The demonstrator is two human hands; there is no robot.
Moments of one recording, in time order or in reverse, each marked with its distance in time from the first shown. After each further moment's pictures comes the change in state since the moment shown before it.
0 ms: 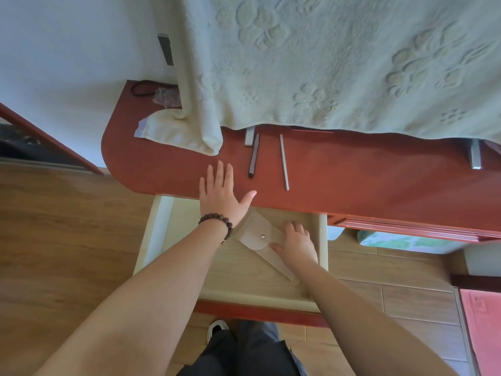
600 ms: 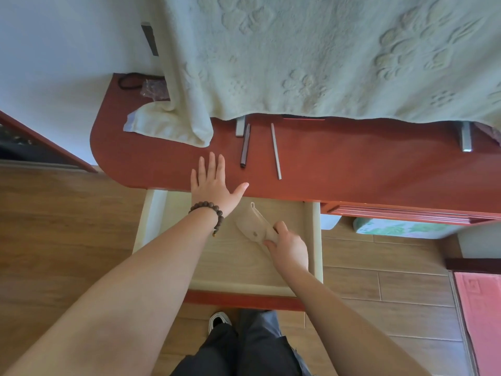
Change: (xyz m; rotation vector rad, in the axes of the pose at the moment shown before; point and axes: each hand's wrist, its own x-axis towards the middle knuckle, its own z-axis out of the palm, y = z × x) left_hand 0.002 -0.002 -0.003 0.057 -0.106 0.003; right_hand -0.040 -0.011 0.006 0.153 0.142 -0.020
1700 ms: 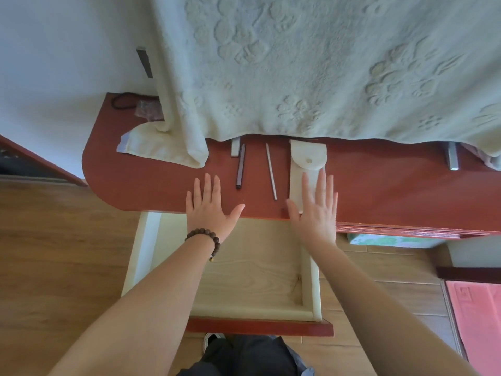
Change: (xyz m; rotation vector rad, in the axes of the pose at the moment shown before) left_hand -0.001 0.000 0.004 0.009 0.058 -0.001; right_hand 0.071 -0.002 -0.078 -0.215 0.375 -0.099
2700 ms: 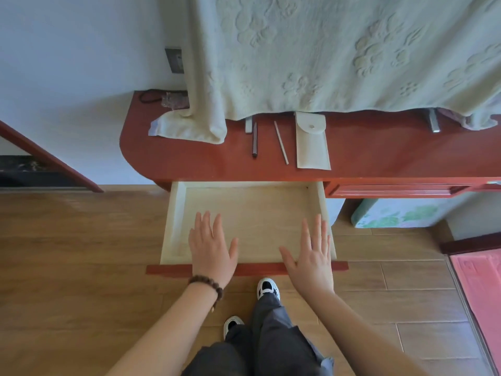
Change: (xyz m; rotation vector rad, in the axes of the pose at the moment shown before) left_hand -0.177 -0.069 0.000 -0.139 0.098 0.095; right_hand -0.213 -0.034 0.028 0.062 -0.065 0.072
